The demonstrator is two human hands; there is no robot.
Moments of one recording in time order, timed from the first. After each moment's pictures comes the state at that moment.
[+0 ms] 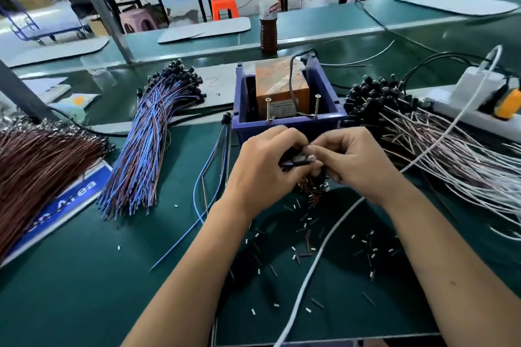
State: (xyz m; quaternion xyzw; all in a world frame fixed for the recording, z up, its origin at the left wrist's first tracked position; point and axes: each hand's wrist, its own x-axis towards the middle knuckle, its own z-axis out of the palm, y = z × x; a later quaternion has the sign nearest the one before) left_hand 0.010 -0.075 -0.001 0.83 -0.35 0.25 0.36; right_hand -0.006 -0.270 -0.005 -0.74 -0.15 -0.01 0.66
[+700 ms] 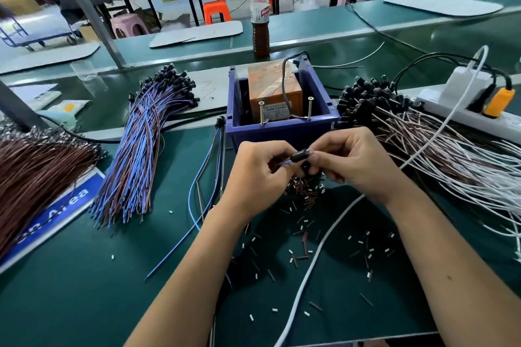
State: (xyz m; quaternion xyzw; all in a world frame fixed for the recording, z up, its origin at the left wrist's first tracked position) left_hand 0.010 -0.071 -0.008 0.82 -0.29 0.11 0.48; right_hand -0.007 -0.284 -0.008 -0.73 -0.16 -0.01 0.66
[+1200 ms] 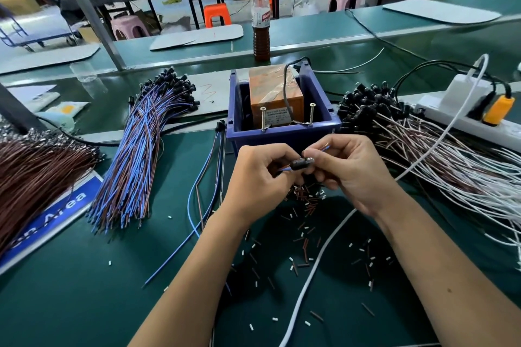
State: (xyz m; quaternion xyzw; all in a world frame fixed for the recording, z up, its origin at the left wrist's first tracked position) left_hand 0.008 -0.074 -0.006 0.78 -0.29 0.09 0.54; right_hand -0.011 -0.265 -0.008 -0.64 -0.11 -0.02 0.76
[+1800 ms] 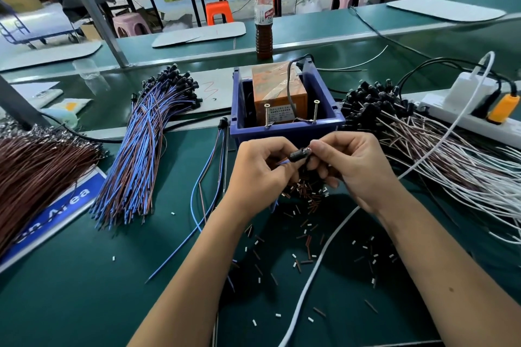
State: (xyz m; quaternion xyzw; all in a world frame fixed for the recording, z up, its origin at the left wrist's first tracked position) left_hand 0.010 -0.071 -0.003 0.78 -0.27 0.08 0.56; right_hand -0.013 -0.262 -0.005 -0.65 -0.10 -0.04 0.75
